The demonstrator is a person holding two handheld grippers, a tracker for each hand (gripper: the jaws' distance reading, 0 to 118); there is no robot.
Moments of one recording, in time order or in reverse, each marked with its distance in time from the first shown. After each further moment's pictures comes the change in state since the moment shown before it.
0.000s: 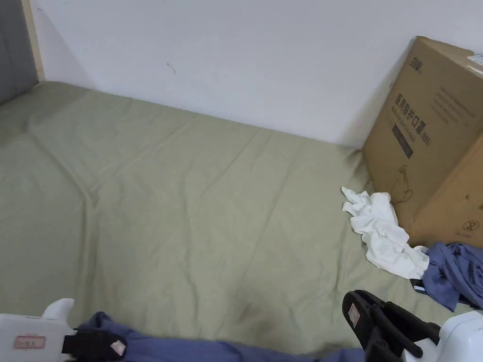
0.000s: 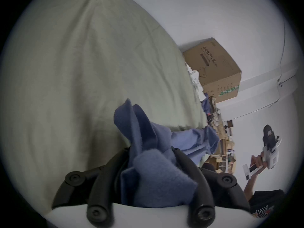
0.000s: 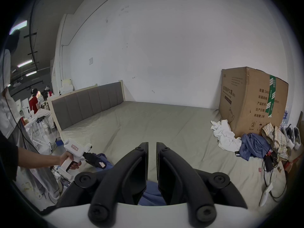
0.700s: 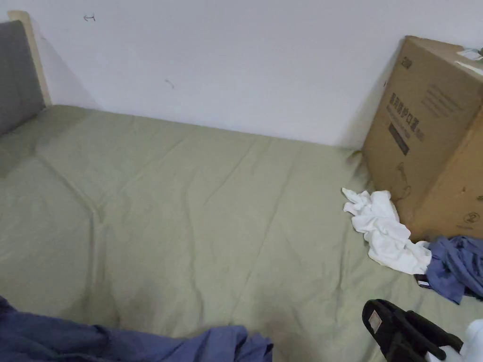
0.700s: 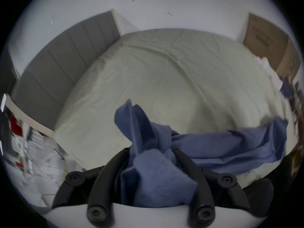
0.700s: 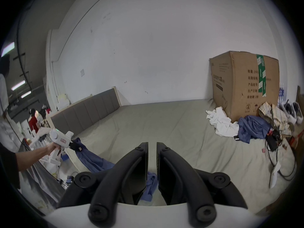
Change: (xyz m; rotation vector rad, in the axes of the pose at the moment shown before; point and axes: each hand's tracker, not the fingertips) left arm 0.048 0.045 0.134 0.081 0.981 -0.330; right arm 0.032 -0.021 0.027 0.013 -0.023 -0.172
